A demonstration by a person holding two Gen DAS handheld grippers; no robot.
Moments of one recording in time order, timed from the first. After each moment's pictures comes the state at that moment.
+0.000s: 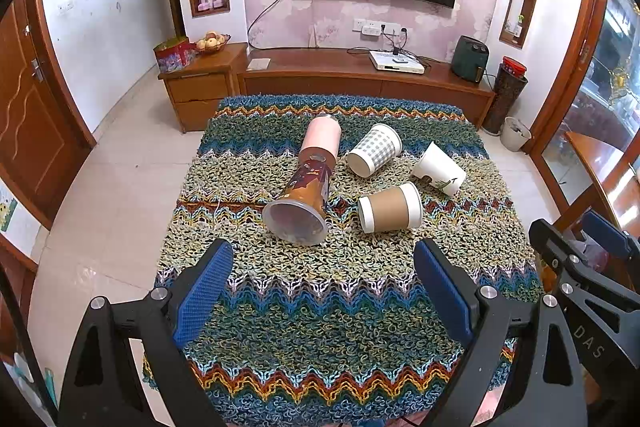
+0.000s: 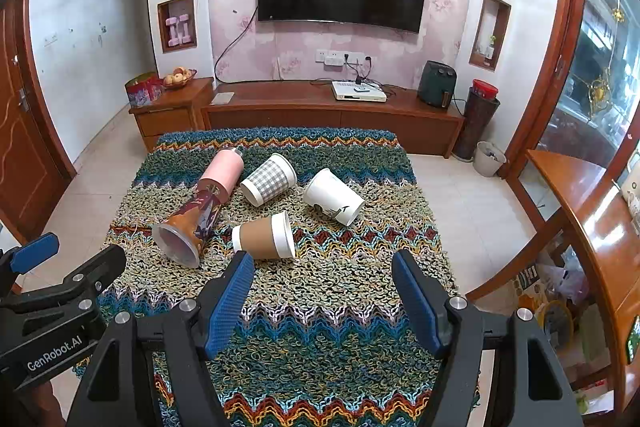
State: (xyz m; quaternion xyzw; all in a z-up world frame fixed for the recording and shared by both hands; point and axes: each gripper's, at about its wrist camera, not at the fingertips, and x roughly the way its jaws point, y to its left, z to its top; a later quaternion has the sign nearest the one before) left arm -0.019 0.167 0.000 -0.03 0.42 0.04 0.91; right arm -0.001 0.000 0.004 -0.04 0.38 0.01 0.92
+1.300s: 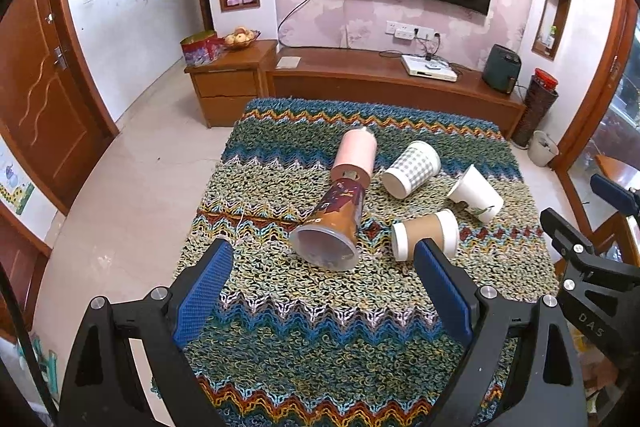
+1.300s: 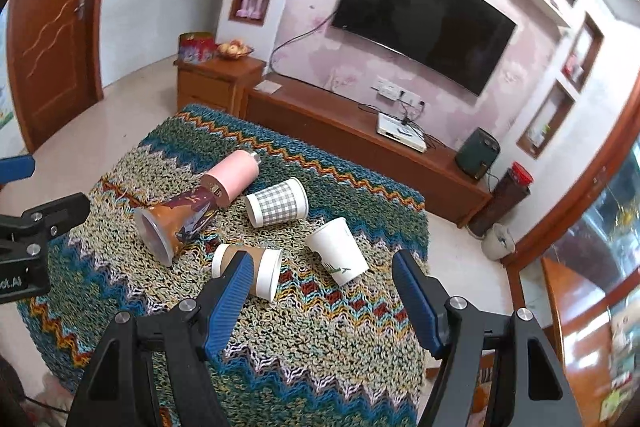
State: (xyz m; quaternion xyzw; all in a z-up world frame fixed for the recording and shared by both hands) left arm 0.024 0.186 -0.011 -0.04 0.42 0.10 0.90; right arm 0.067 0.024 -0.004 -0.21 0.34 0.11 0.91
